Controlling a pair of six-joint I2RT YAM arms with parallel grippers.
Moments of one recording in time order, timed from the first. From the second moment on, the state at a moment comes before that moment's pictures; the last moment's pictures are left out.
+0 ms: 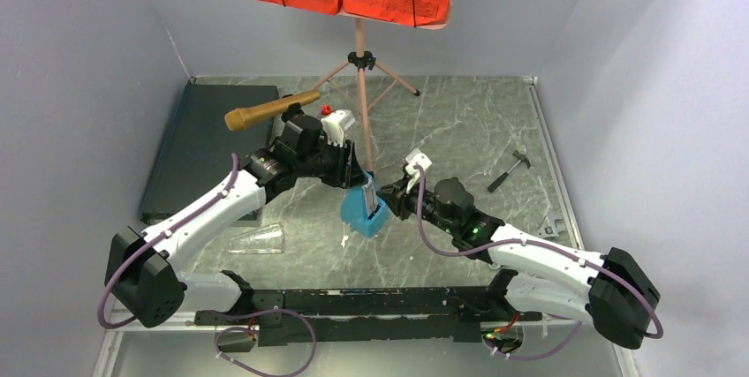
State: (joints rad) left arm -0.65 1.29 1.06 -0.37 0.34 -0.41; right arm 0.87 1.03 0.47 0.39 -0.03 0.14
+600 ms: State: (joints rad) left arm -0.65 1.30 1.07 -0.37 0.34 -0.41; right arm 0.87 1.05 0.47 0.39 -0.07 0.13
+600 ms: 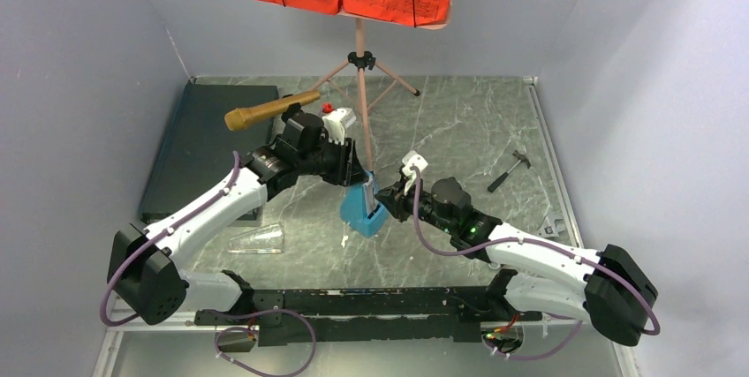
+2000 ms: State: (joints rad) left arm -0.65 1.31 1.08 -0.37 0.34 -0.40; right arm 0.87 1.14 0.50 0.43 -0.02 0.12
